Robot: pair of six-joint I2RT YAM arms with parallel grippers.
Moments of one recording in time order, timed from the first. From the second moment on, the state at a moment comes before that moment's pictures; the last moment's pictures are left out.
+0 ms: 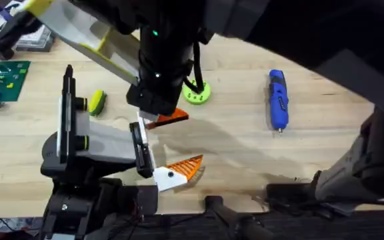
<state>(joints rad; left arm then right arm) -0.08 0.00 0.01 -0.13 1.21 -0.01 1.04 1.94 2.08 -1.47 -0.13 -0.22</state>
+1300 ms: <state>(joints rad) -0.08 0.00 0.01 -0.13 1.21 -0.01 1.04 1.94 2.07 -1.46 -0.13 -0.22</state>
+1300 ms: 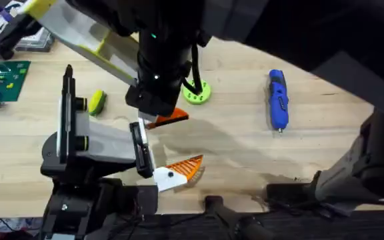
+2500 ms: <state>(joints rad) -0.08 0.00 0.01 -0.13 1.21 0.01 1.04 1.94 2.07 -1.47 -0.13 -0.21</state>
